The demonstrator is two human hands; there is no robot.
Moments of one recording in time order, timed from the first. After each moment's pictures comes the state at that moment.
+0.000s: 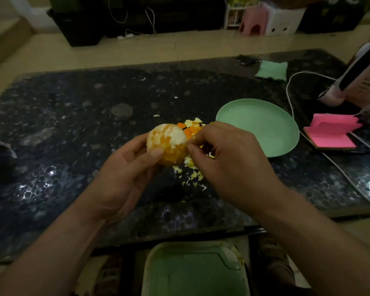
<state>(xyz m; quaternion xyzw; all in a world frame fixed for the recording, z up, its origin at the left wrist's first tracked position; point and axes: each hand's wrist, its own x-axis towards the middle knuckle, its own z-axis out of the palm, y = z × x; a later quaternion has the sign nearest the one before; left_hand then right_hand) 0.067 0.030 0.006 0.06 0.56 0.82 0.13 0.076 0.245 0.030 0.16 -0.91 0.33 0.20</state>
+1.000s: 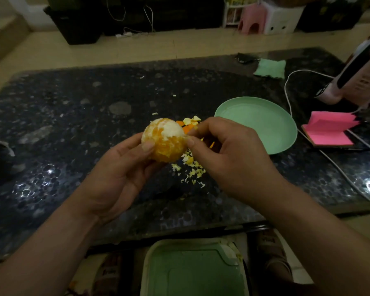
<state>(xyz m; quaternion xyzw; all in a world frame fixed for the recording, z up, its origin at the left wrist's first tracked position) 0.069 0.024 0.011 0.06 0.53 0.83 0.15 0.080 0.250 0.039 0.15 -0.88 0.44 0.14</state>
